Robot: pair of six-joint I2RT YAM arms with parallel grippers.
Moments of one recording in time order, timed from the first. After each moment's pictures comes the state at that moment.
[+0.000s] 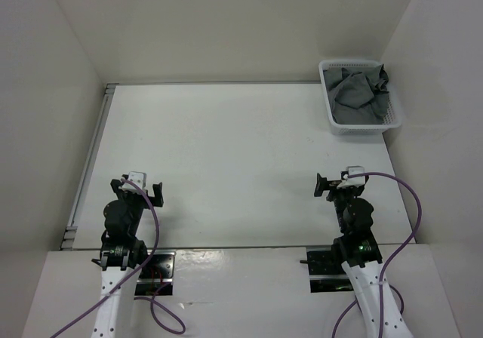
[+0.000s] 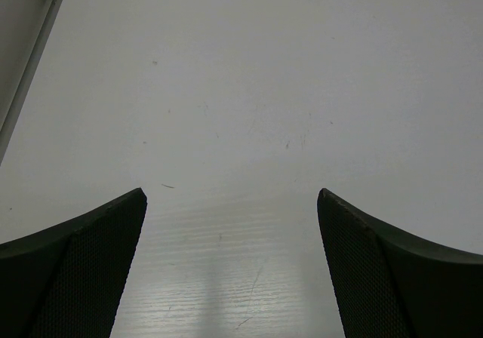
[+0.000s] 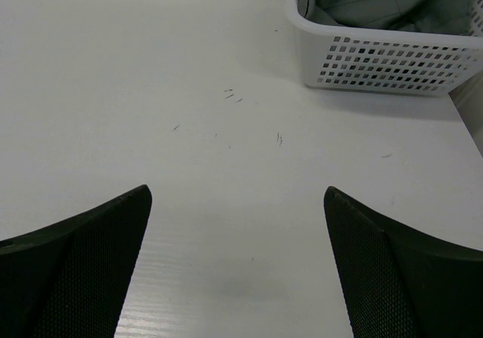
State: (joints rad) left arm 0.05 0.01 0.04 -0.17 0.09 0.10; right arm 0.18 0.01 0.05 -0.07 0.17 -0.03
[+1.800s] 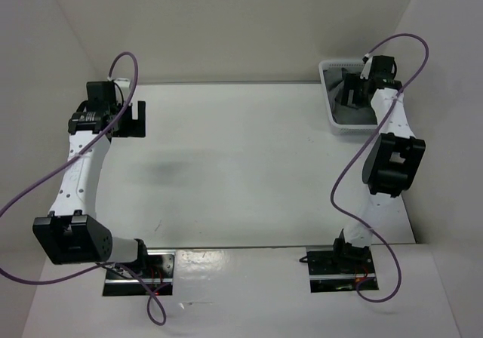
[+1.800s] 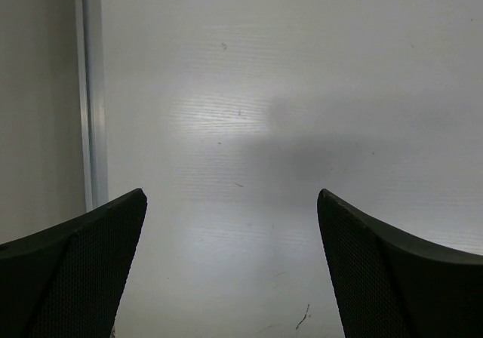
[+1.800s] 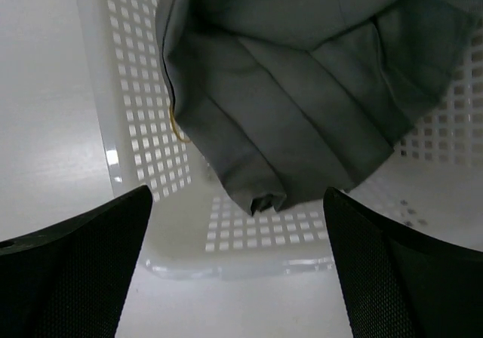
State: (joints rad) left arm 0.10 1.37 1.42 -0.83 -0.05 0.09; right arm -0.22 1.94 1.78 -0.62 -0.04 -0.07
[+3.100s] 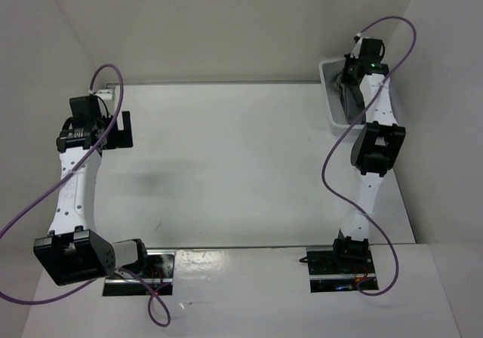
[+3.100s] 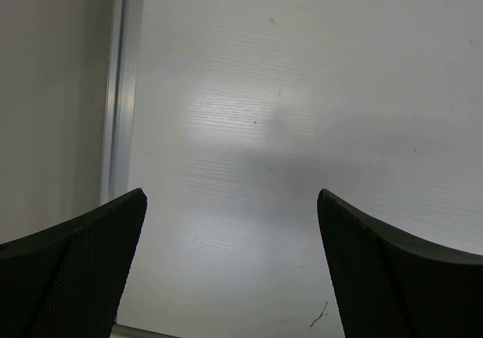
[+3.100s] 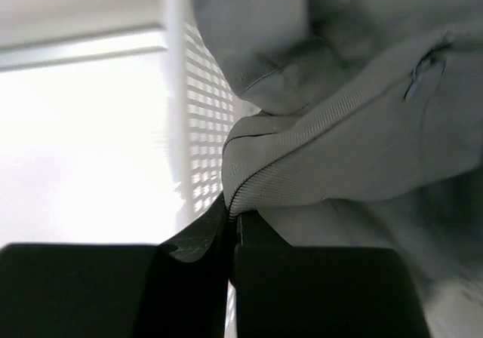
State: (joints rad) left arm 0.23 1.24 1.25 -0.78 -0.05 0.10; right arm -0.17 2.36 2.31 -0.62 -0.12 0.03
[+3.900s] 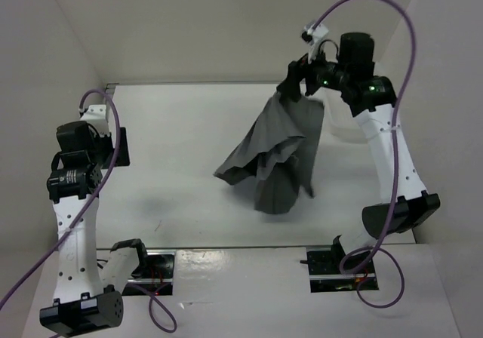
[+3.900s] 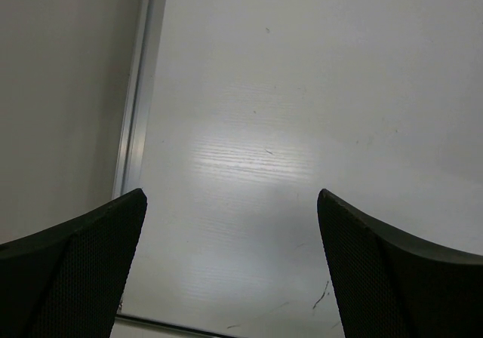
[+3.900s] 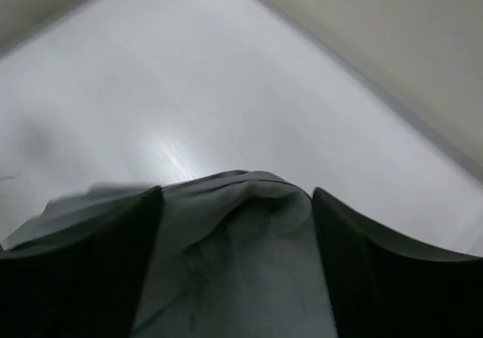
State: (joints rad) left arm 0.24 0.89 1.13 -0.82 -0.02 0.13; right arm 0.21 1.54 1.98 -0.74 -0.61 -0.21
